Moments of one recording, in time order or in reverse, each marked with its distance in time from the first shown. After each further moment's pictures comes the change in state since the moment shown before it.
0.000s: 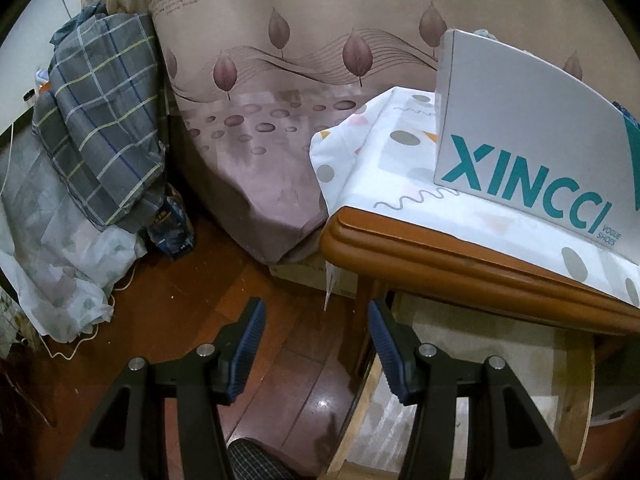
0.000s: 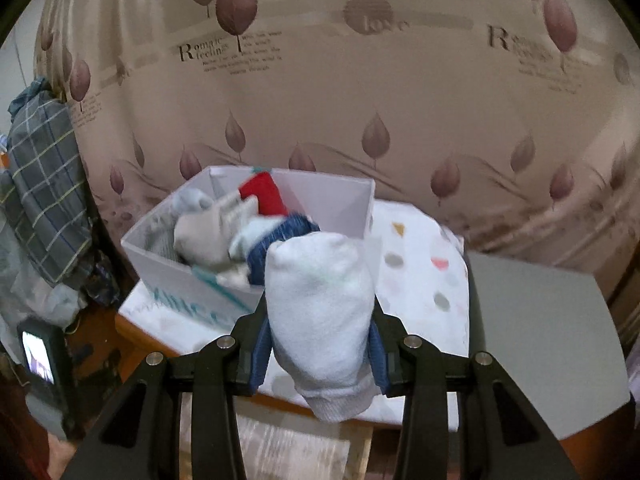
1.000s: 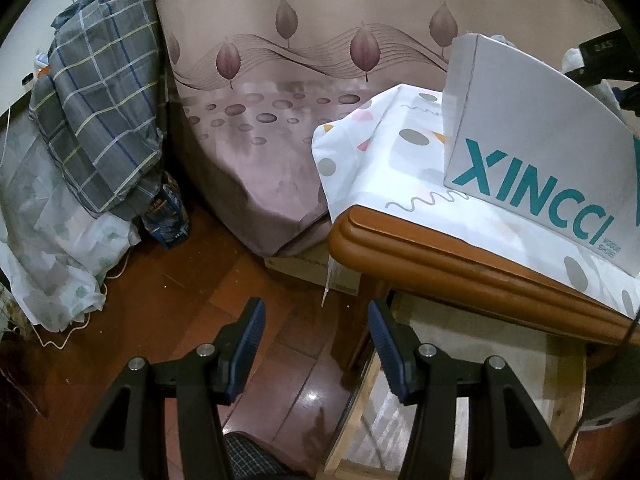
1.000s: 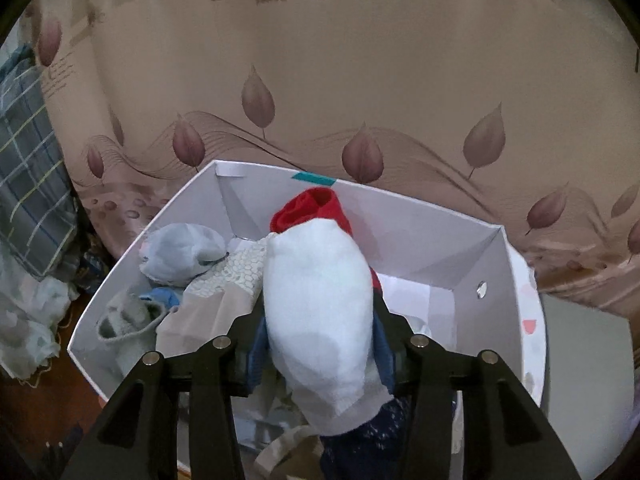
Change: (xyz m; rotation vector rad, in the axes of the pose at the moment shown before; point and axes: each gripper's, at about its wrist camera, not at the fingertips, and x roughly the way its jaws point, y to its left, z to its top) left arm 0.005 0.009 0.002 -0.038 0.028 -0.023; right arm 0.167 0.080 0.081 -0.058 0.174 0.022
